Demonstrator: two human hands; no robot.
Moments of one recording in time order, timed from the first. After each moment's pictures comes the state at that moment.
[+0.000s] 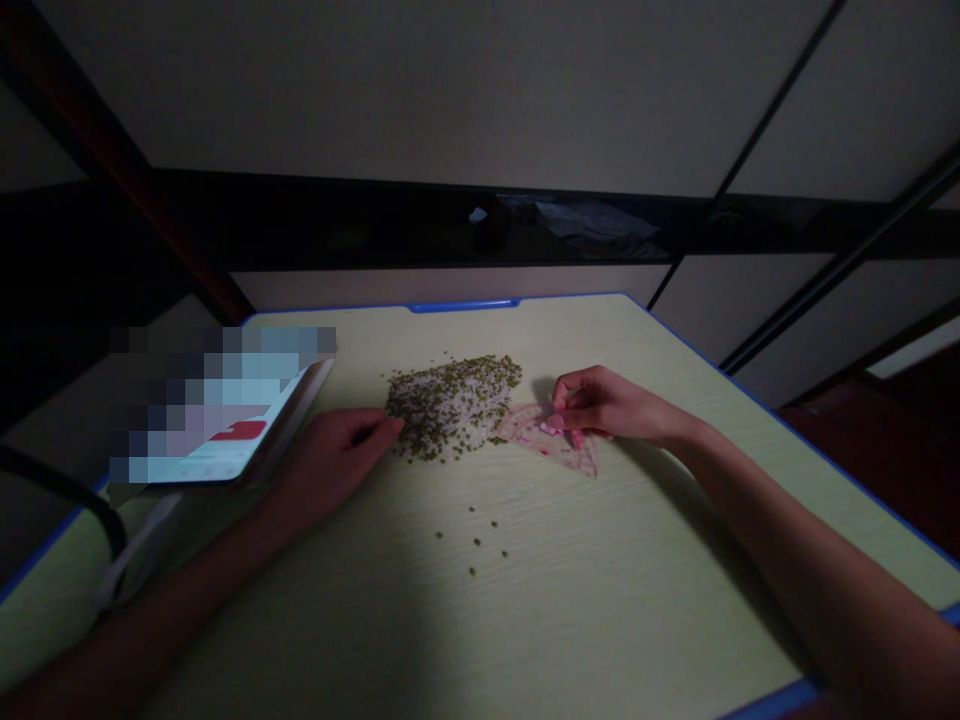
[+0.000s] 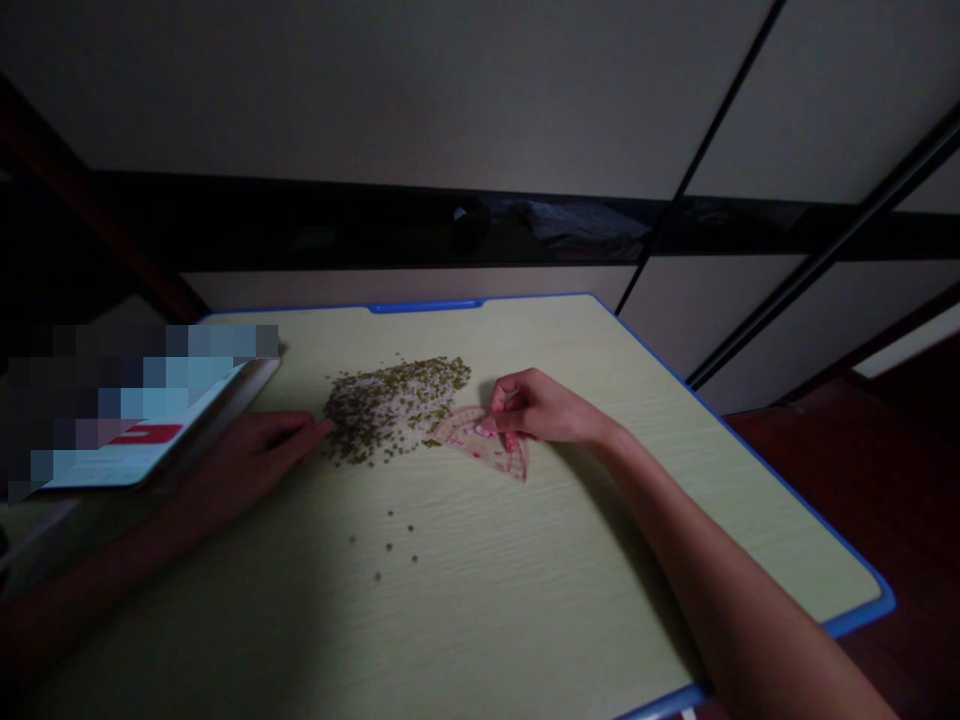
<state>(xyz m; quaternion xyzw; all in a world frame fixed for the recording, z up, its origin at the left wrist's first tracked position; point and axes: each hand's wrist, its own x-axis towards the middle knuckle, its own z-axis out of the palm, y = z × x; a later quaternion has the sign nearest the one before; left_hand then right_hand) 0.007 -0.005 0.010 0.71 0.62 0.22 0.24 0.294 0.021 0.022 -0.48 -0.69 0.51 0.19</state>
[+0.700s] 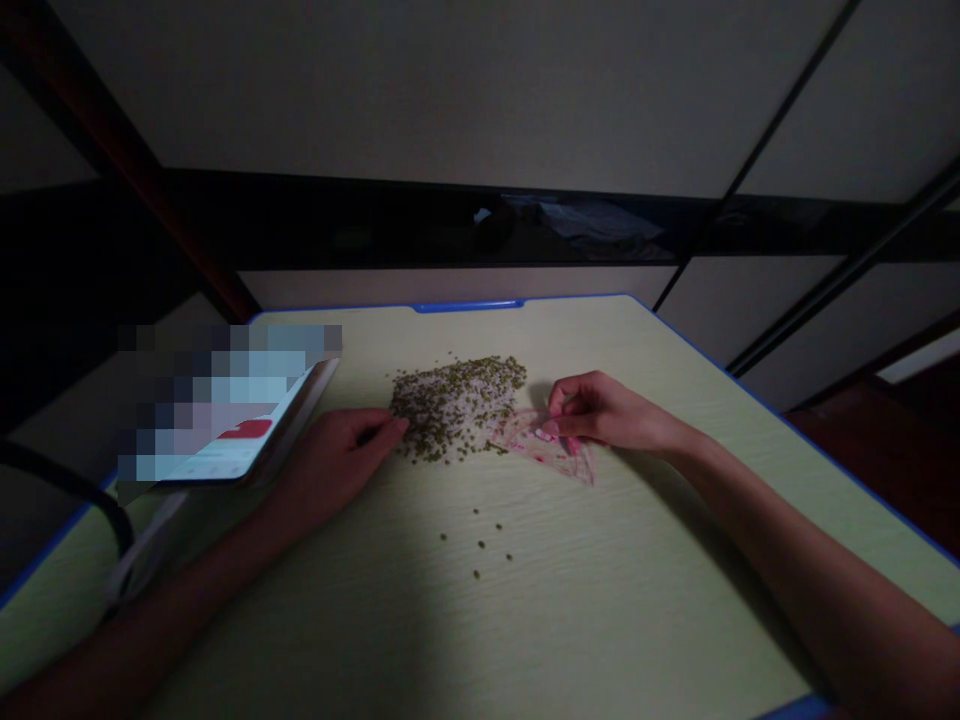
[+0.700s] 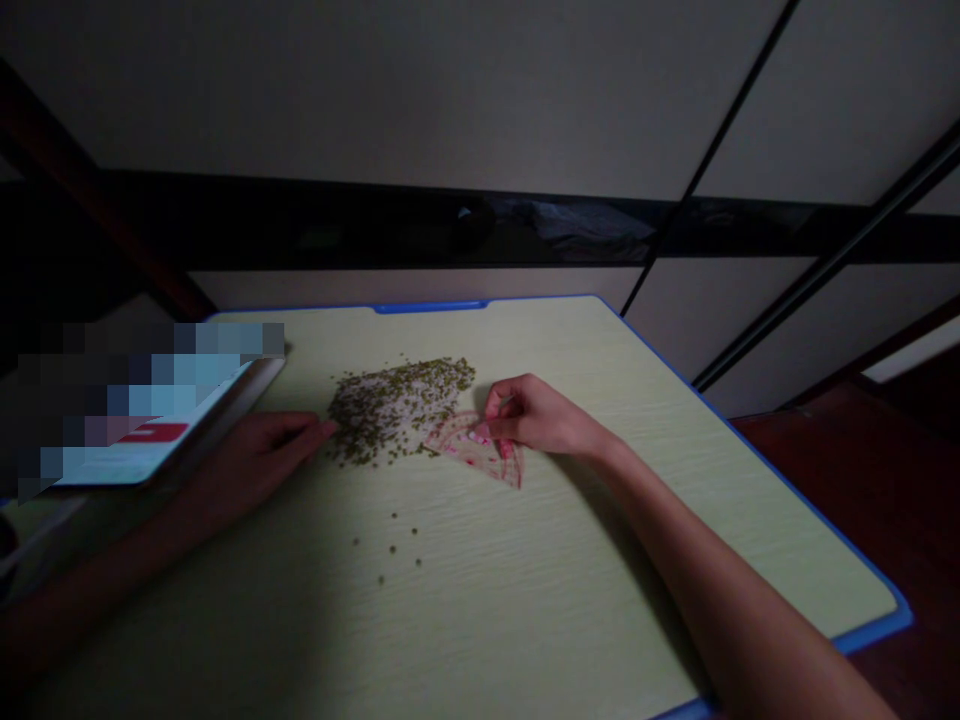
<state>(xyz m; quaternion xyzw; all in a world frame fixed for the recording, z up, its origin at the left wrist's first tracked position) 0.007 -0.004 0.009 0.72 0.62 0.23 0.24 0.282 0.017 0.022 -0.47 -0.69 0.51 0.20</state>
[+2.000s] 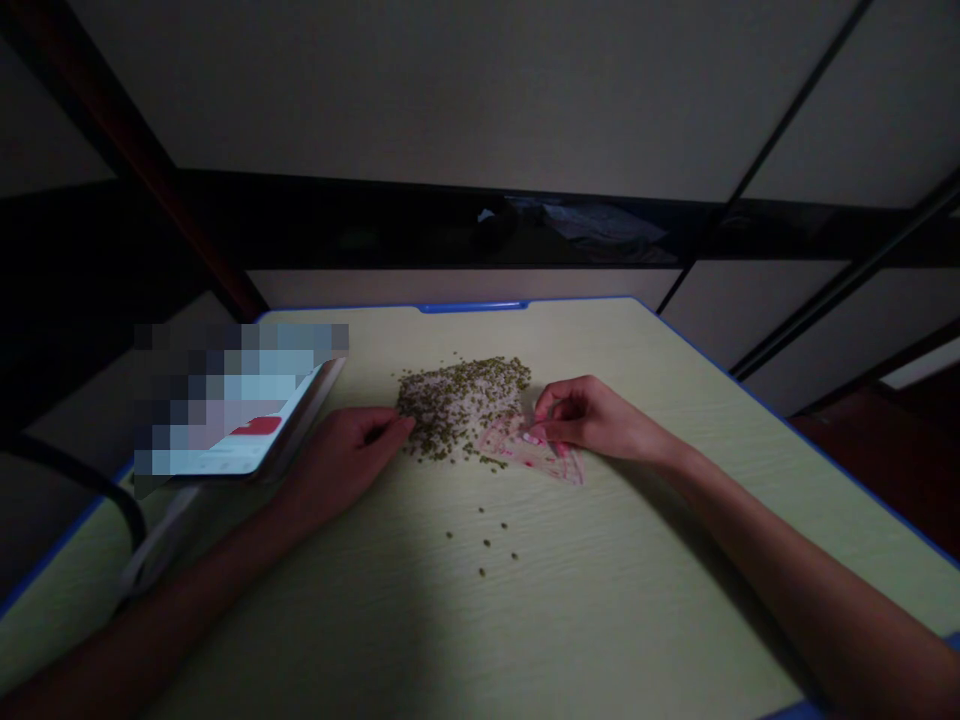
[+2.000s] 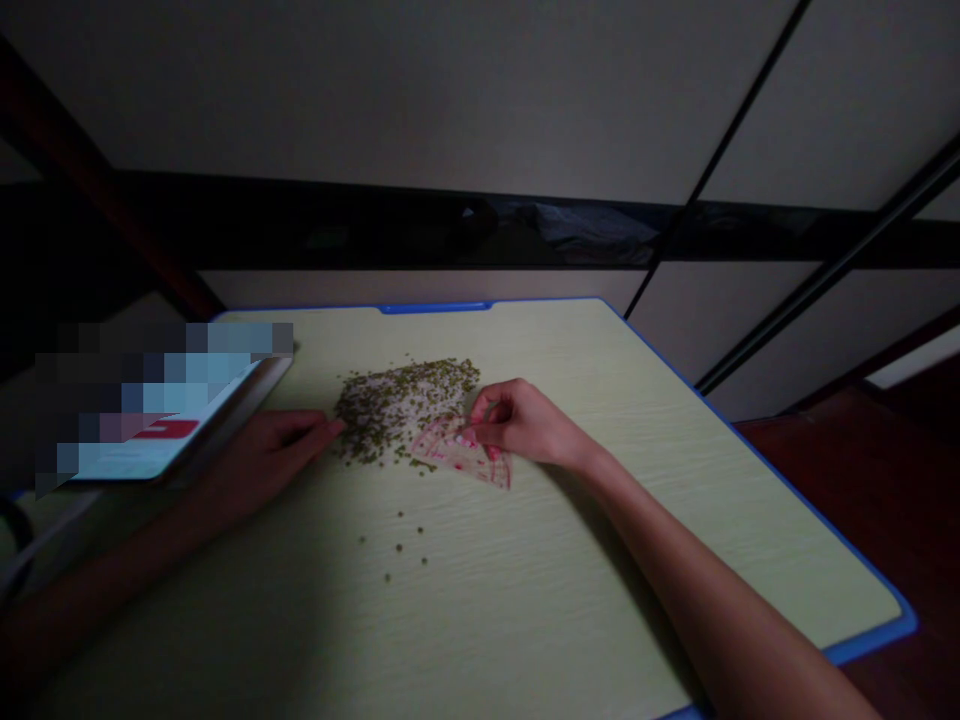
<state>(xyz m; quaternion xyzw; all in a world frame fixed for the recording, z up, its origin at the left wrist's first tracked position) 0.006 -0.003 0.007 0.72 0.61 0.23 0.23 0.267 0.014 0.013 -0.46 -0.70 0.50 0.24</state>
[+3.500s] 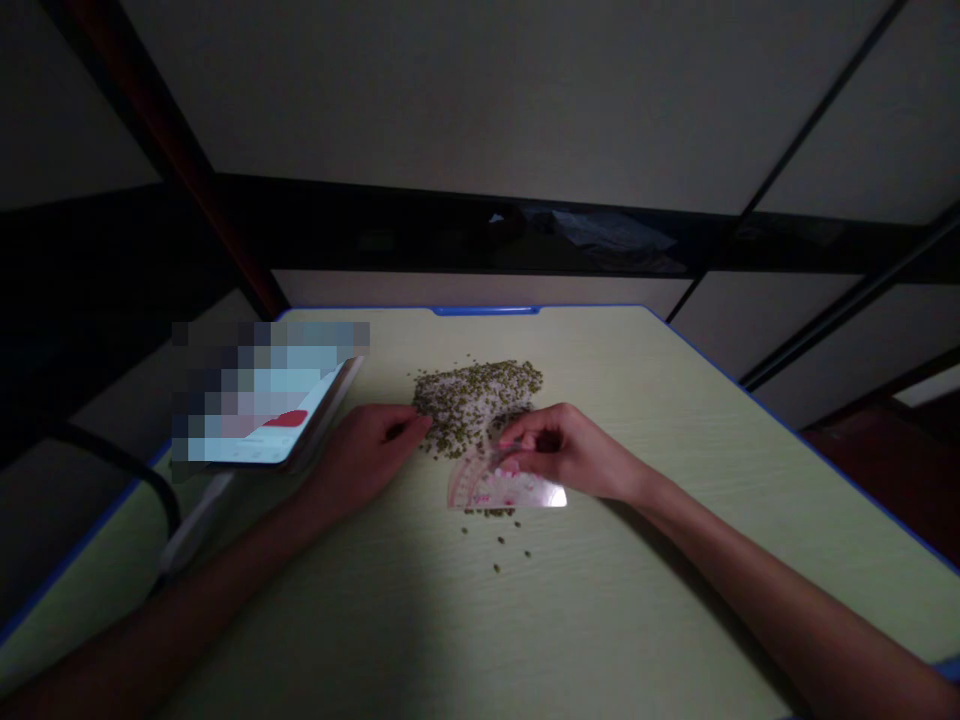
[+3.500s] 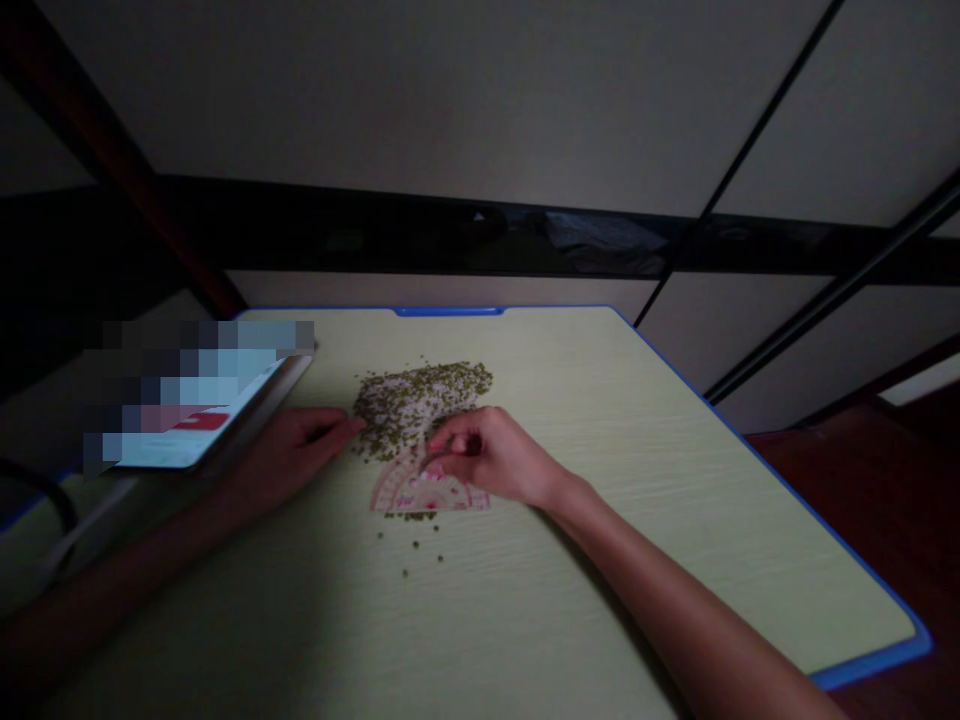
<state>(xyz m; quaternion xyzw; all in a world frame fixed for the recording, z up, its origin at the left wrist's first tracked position) 0.006 -0.004 0.006 0.73 0.61 0.23 0.21 0.228 -0.004 0.007 -0.40 -0.73 0.49 0.26</state>
